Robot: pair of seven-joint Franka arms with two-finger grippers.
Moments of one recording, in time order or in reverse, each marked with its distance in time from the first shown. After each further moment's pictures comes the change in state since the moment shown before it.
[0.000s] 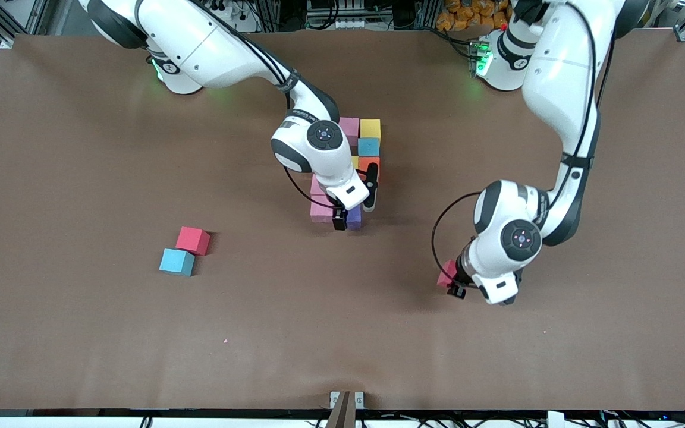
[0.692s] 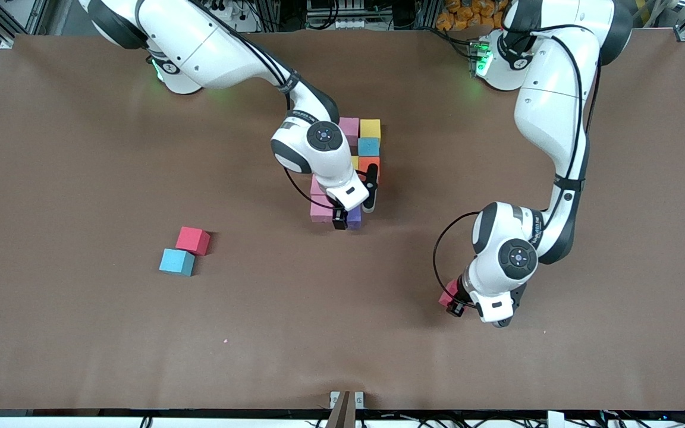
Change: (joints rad) left arm 0.001 0.212 0.035 0.235 0.001 0.046 0.137; right arm -0.001 0.018 -0.004 0.005 0.000 0.014 0.000
